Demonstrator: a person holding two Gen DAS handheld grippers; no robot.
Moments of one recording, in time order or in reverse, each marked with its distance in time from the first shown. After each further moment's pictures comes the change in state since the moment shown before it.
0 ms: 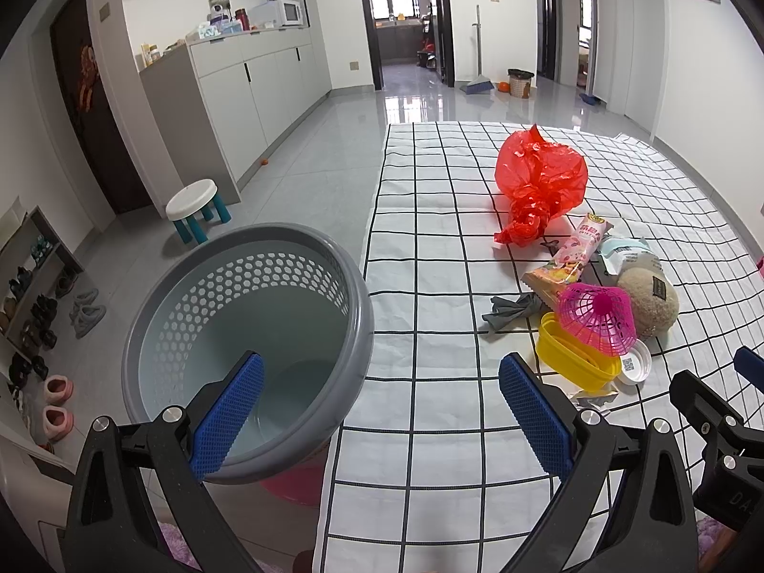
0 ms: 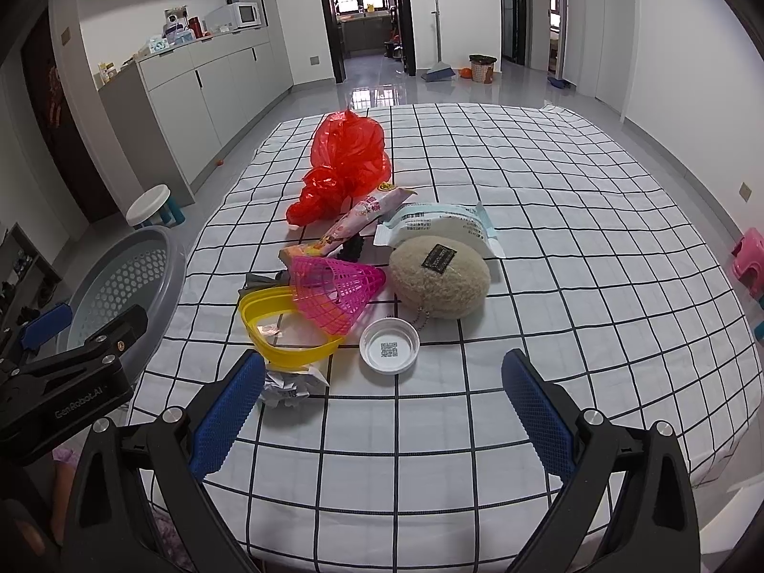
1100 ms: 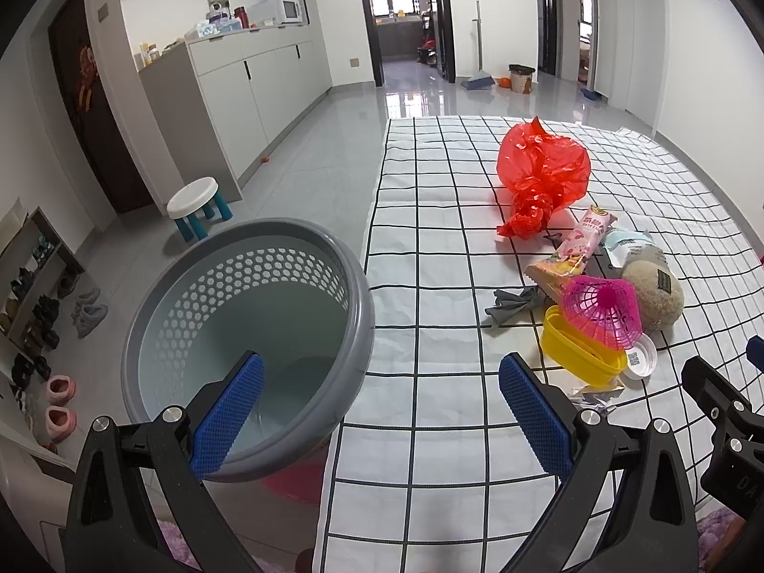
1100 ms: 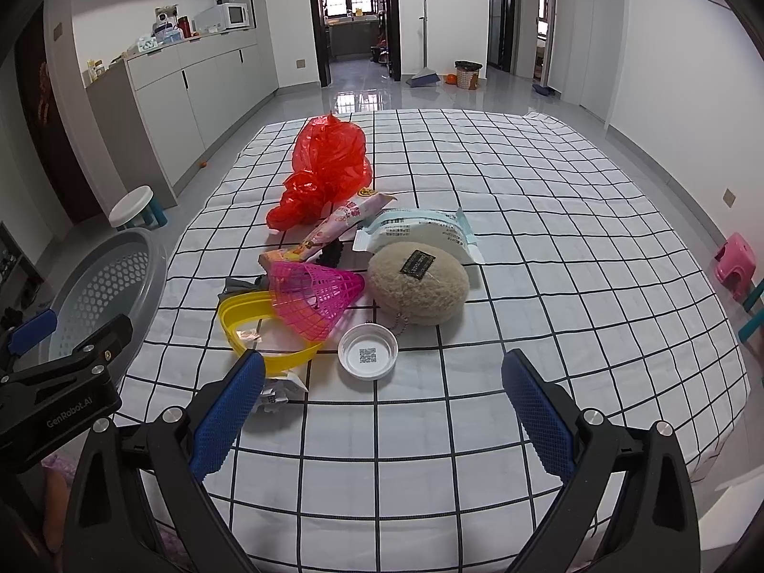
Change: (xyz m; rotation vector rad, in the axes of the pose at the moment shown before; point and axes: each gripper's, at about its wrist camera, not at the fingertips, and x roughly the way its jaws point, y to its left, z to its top) left arm 0.002 -0.001 -0.004 0.007 0.007 0.007; right arm 0.000 -0.003 0.001 -0.005 -0.016 -0.064
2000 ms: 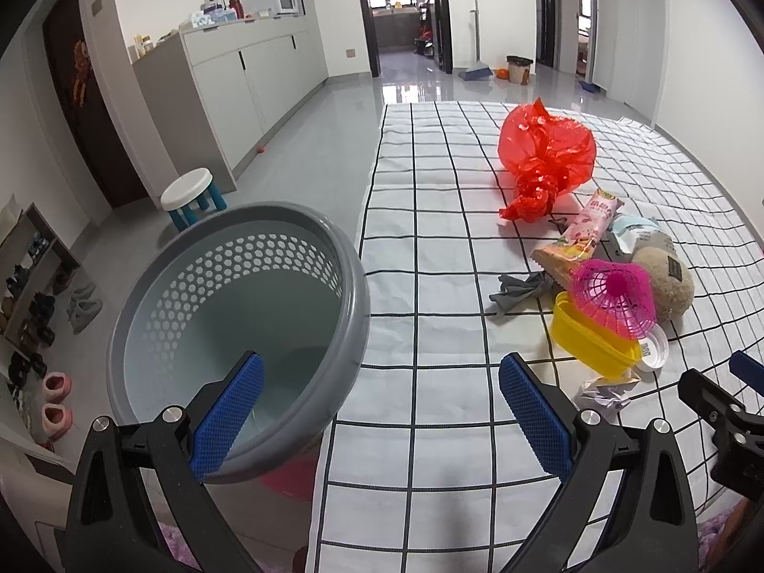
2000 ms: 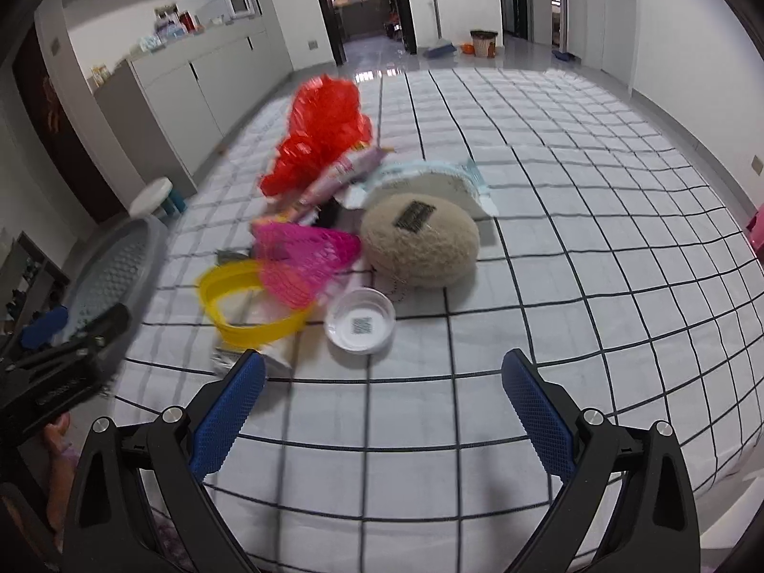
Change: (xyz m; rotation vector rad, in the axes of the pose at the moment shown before) left arm 0.019 0.000 -0.005 0.004 0.038 -0.012; right arm 0.036 -0.024 -0.013 0.039 0.096 0.105
